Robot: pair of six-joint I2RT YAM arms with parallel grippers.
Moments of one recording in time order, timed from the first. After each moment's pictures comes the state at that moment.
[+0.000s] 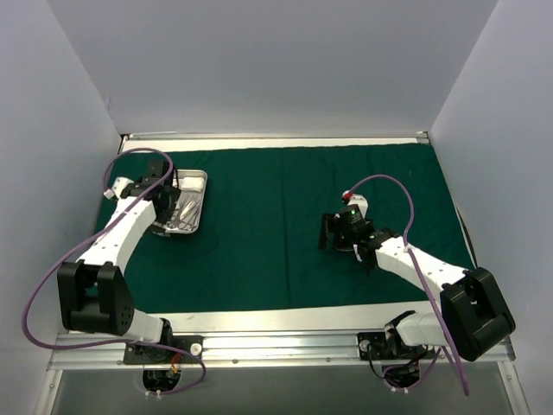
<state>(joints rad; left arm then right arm) -0.12 1.49 1.15 -0.83 -0.51 -1.41 0.51 1.29 0.63 -0.26 0.19 0.54</state>
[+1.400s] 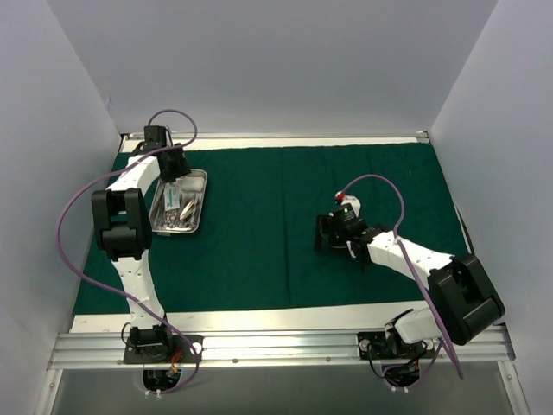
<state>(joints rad) 0.03 2.11 1.68 -0.46 0.04 -0.32 0.52 1.39 0.66 -0.23 0.17 0.53</state>
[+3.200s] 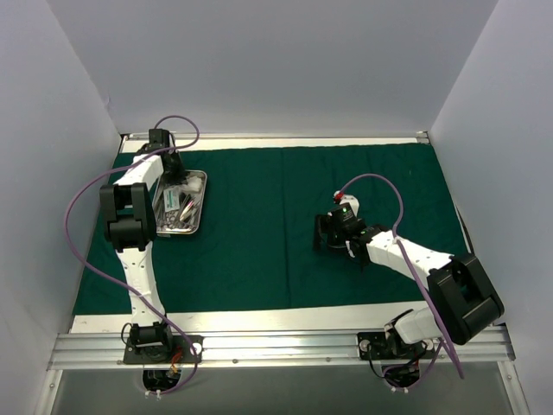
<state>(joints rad) 0.04 2.27 1.81 -0.52 0.06 -0.31 0.53 1.40 0.67 -0.23 0.17 0.53</state>
